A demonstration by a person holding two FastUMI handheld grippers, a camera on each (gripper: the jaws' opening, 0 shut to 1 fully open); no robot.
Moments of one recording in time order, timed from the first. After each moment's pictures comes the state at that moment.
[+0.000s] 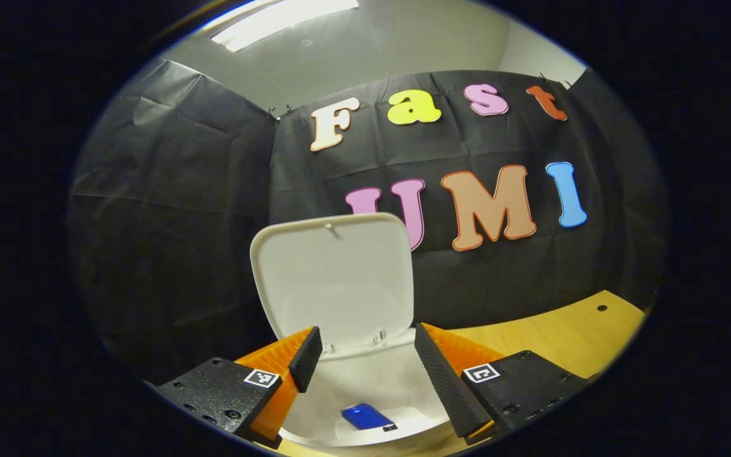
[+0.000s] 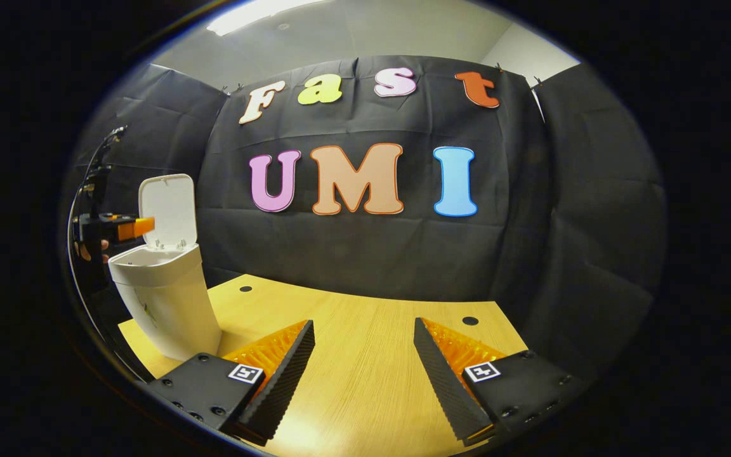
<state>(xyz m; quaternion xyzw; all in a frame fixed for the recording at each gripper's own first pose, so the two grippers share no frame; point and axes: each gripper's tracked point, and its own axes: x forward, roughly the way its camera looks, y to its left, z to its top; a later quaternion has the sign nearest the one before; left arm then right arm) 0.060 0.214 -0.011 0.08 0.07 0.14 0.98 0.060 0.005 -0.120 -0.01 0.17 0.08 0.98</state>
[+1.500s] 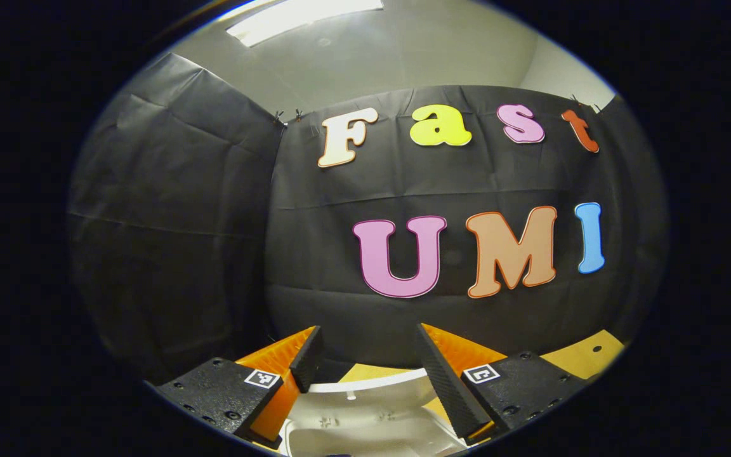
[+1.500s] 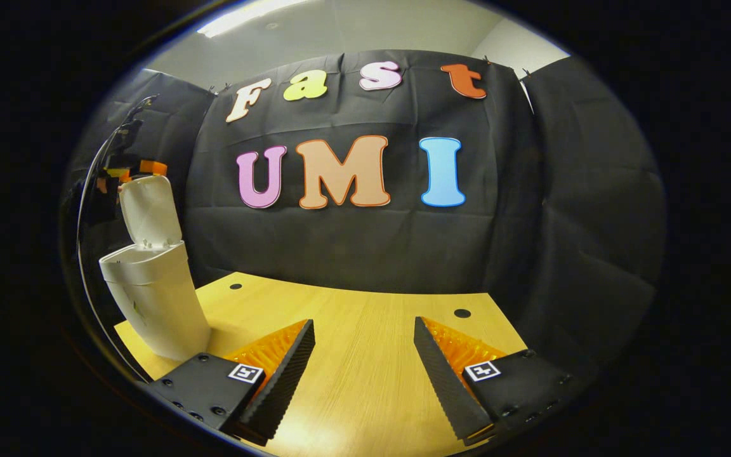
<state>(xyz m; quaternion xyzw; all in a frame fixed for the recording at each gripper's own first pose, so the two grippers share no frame) 0.143 0.254 0.055 0.03 0.07 0.15 0.99 0.070 -0.015 -0.138 0.00 0.18 0.07 0.98</state>
